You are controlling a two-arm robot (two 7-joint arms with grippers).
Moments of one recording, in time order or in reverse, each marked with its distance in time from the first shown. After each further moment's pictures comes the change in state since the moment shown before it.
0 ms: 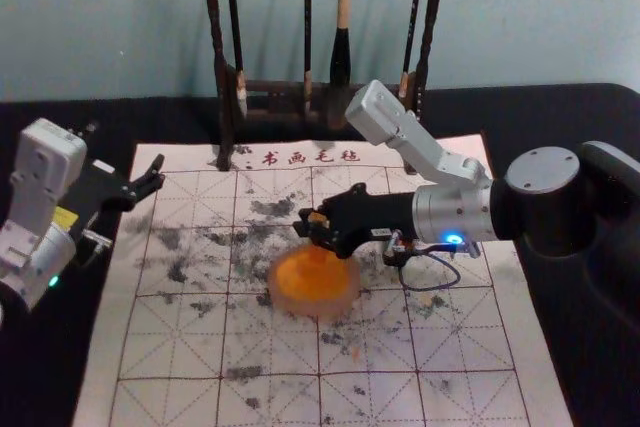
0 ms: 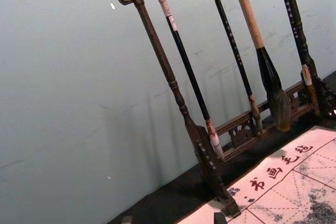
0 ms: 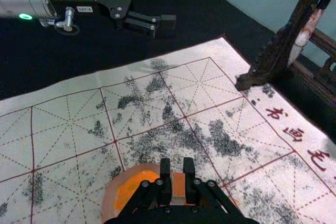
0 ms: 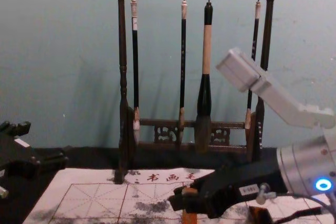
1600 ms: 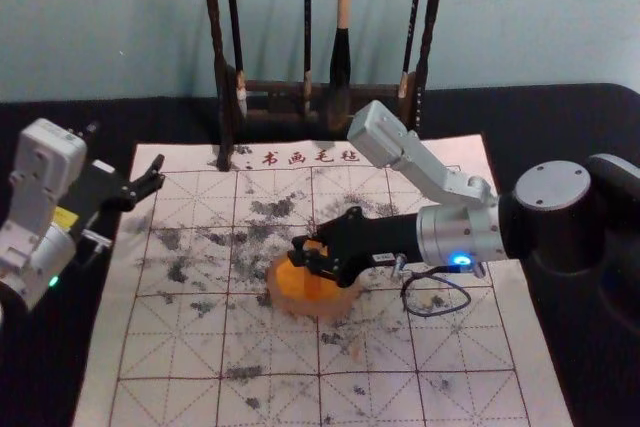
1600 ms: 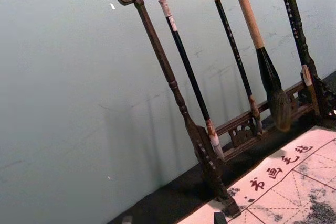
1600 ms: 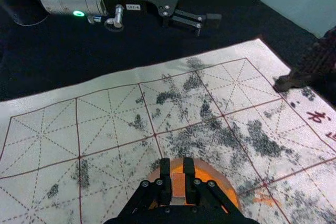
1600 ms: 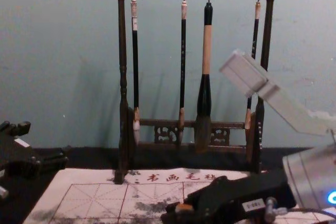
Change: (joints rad) left arm 0.000 0.000 0.000 0.000 0.000 0.000 0.000; right arm -0.032 0.053 -0.028 -0.090 0.038 0.003 0.054
